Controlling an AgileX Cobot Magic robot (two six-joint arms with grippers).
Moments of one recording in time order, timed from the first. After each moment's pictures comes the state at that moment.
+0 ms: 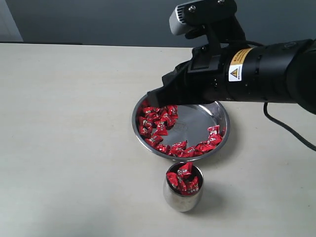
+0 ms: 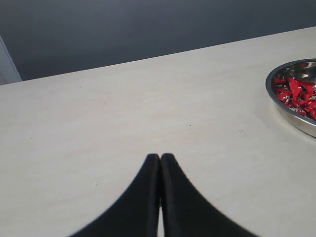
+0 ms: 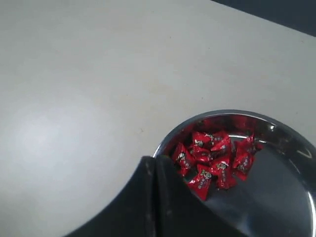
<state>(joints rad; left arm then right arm) -0.11 0.00 0.00 0.13 0.32 -0.06 0.76 1.34 -0.86 -0.01 0.22 0.14</state>
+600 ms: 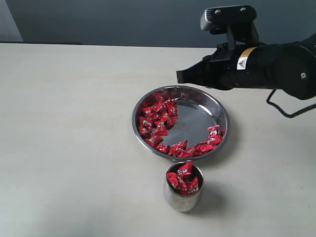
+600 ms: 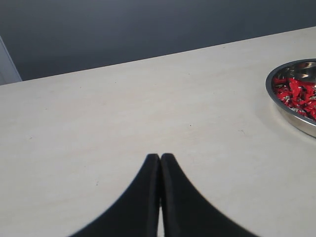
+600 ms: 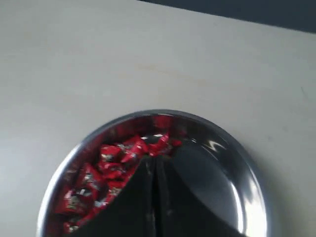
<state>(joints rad) -0.11 0.00 0.00 0.13 0.32 -0.06 0.53 1.51 -0.86 -0.01 0.08 0.17</state>
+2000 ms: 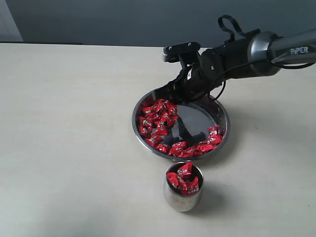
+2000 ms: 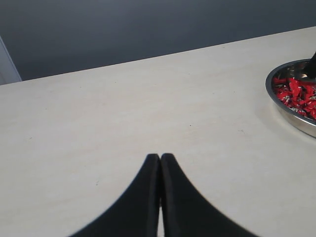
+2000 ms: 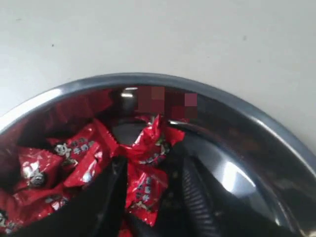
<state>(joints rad) -0.11 0.00 0.00 0.13 0.32 -0.06 0.51 2.07 -1.28 0.03 0.29 0.10</state>
